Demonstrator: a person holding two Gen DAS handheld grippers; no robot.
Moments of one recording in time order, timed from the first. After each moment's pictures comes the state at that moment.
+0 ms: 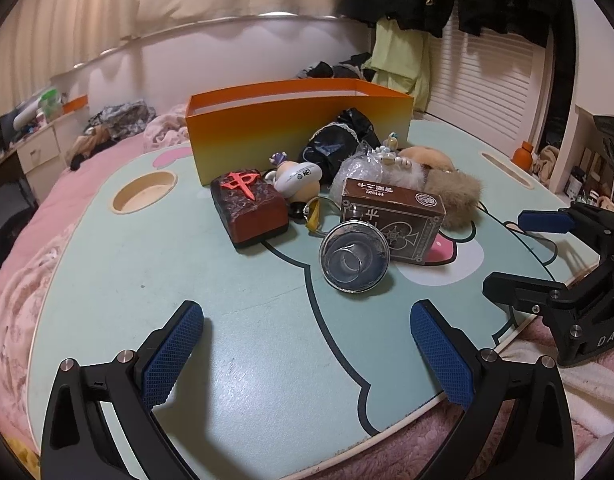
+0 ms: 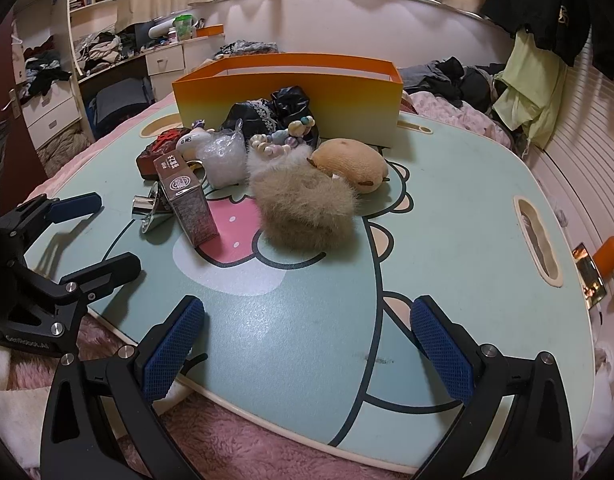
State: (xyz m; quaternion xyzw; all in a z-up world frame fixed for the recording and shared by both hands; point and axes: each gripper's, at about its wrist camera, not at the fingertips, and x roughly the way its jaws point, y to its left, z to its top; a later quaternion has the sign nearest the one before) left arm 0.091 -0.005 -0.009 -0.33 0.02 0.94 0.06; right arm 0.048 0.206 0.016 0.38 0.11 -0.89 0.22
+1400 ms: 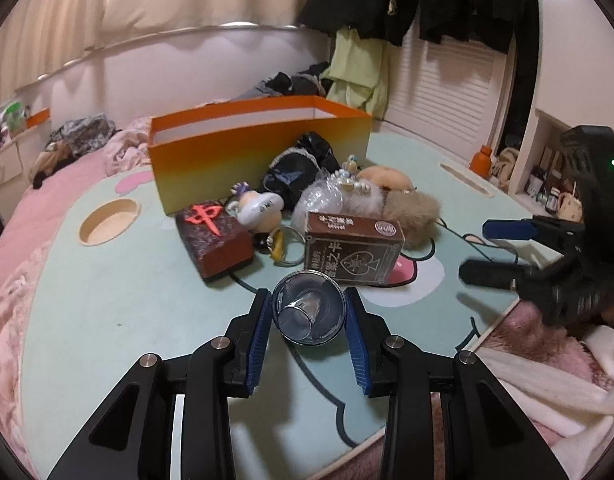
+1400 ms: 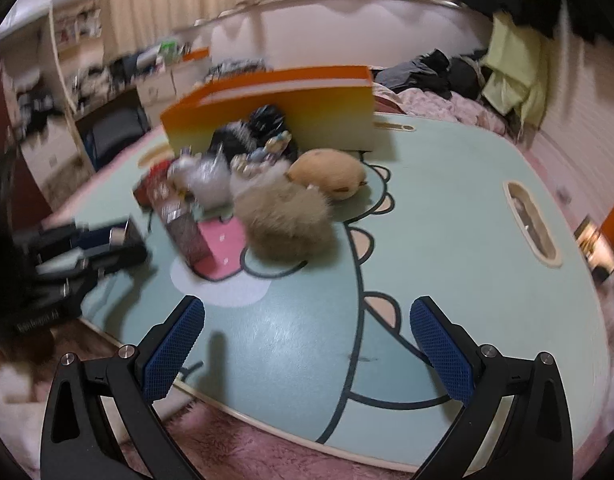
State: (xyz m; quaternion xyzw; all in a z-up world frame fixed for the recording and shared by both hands) left arm 0.087 -0.008 0.013 -0.31 0.01 0.94 0.15; right arm 0.042 0.229 0.024 0.37 0.03 -0.90 0.22
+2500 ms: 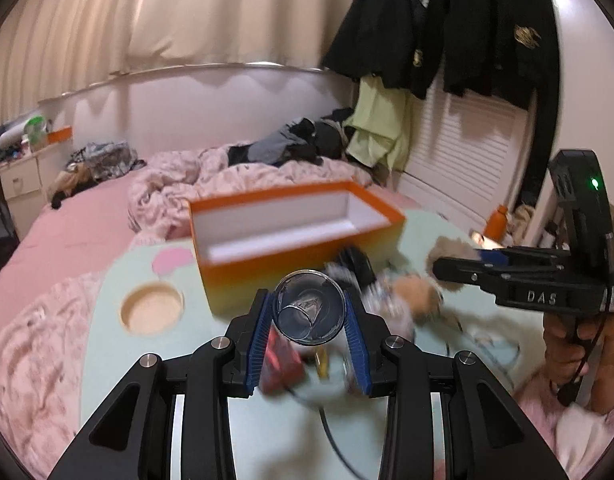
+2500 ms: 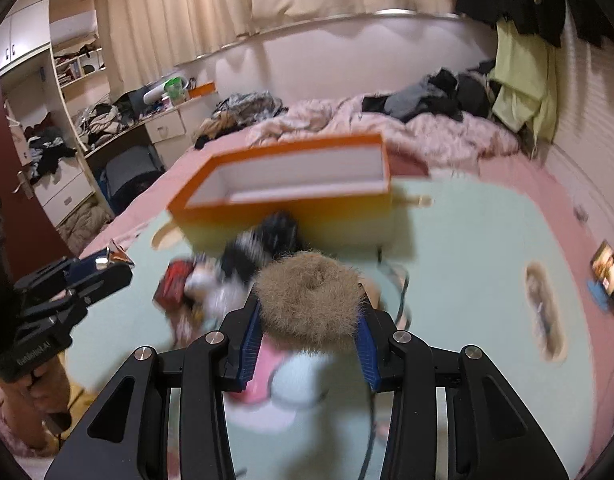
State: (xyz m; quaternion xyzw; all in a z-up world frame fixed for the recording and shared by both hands) left arm 0.032 -0.032 0.090 -0.26 -0.01 0.96 0.12; right arm -0.013 0.200 0.086 0.34 0.00 -0.91 0.24
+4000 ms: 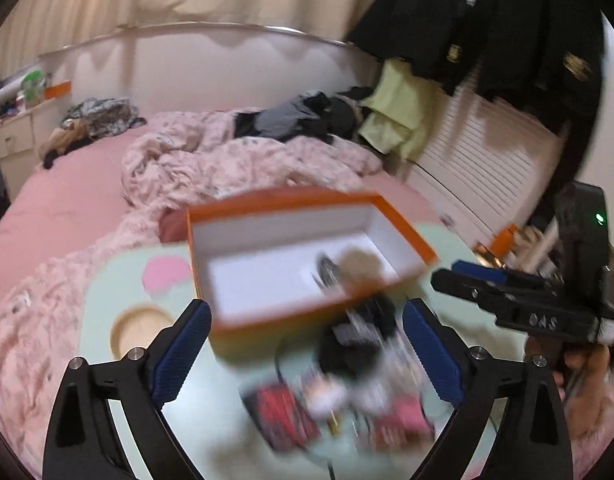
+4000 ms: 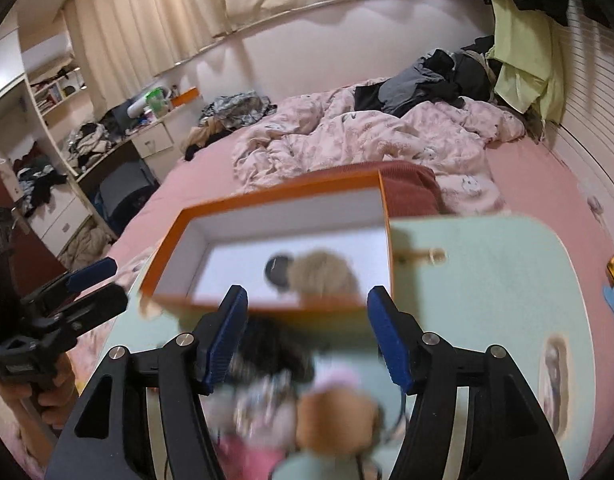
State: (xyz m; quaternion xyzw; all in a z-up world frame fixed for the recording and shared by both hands) left arm -0.002 -0.044 0.095 -0.33 -0.06 0.94 0.12; right arm -0.082 0.197 0.104 0.38 -0.05 -0.89 0.24
